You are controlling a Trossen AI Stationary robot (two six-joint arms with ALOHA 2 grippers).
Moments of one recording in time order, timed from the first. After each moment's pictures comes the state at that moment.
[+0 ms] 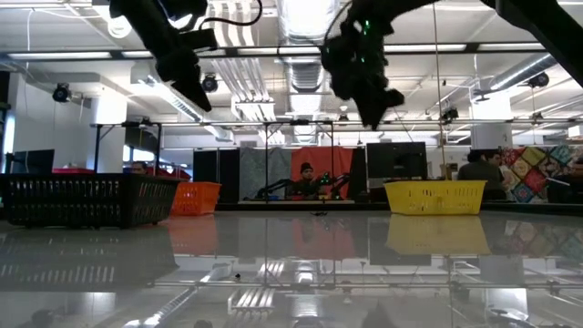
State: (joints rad) left arm 0.46 1.20 1.05 -0.68 -0.18 0.33; right arm -0.61 2.01 2.05 -1.55 -0.14 0.16
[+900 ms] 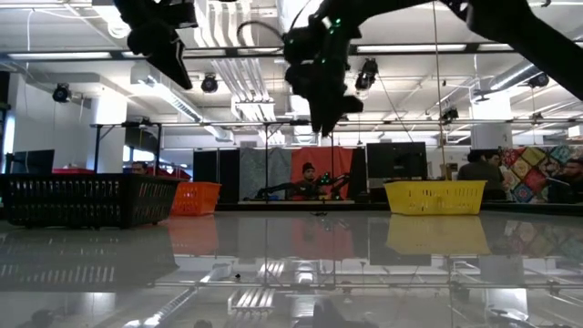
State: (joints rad) left arm 0.46 1.11 1.17 -0.92 -0.17 0.41; right arm -0.46 2.19 2.25 -1.42 -0.12 0.26
